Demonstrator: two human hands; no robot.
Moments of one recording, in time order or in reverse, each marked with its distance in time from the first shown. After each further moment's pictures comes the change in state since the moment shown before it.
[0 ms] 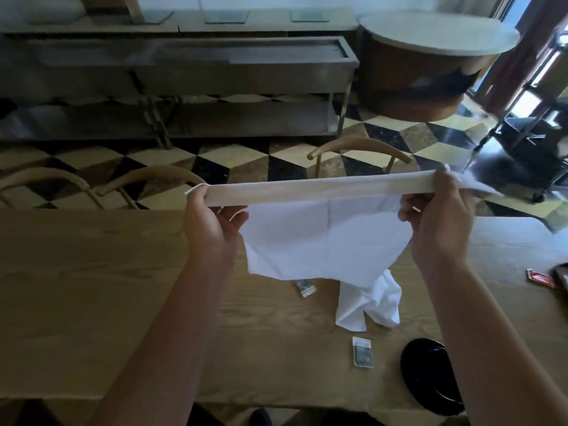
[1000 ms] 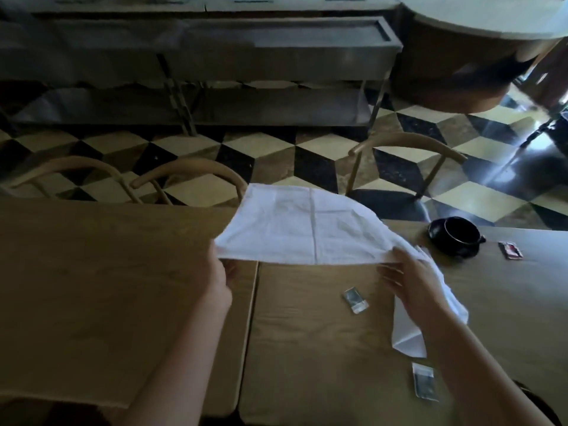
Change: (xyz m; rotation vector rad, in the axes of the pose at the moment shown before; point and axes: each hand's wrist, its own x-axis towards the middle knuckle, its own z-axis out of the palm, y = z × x) left_hand 0.133 -0.017 -0.152 0.283 0.378 -0.250; right_hand -0.014 0.161 0.059 -0.301 -0.118 0.609
